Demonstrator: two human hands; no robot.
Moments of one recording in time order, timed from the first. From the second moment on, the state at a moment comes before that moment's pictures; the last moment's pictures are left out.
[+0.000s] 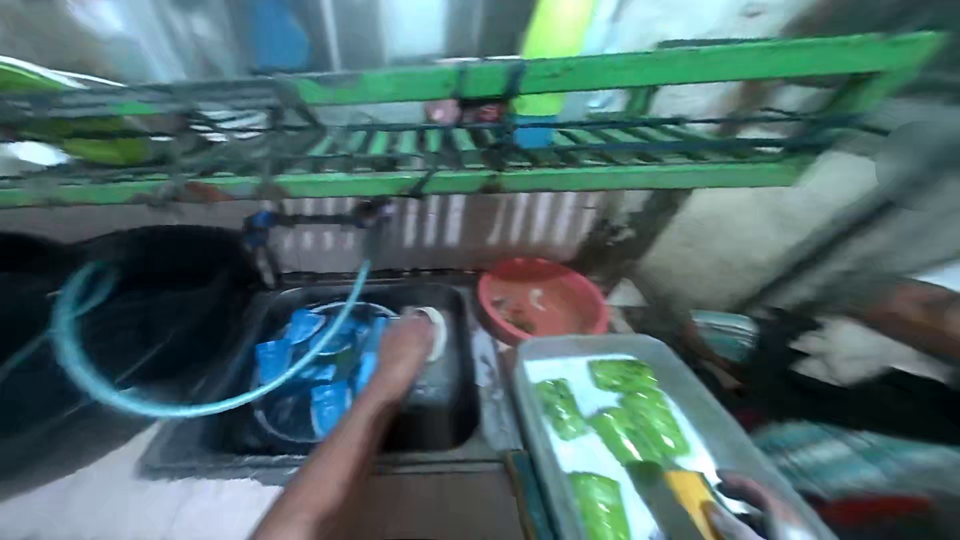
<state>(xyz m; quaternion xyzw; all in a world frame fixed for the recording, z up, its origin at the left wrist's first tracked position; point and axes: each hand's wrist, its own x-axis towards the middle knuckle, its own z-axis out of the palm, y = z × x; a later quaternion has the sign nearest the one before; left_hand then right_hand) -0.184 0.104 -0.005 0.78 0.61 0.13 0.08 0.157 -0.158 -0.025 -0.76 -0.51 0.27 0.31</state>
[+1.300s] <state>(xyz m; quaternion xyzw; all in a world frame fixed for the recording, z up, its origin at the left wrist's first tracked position) 0.022 -0.018 -0.002 0.32 0.45 0.36 0.75 0.093 -0.093 -0.005 -0.75 -0.40 0.33 0.40</state>
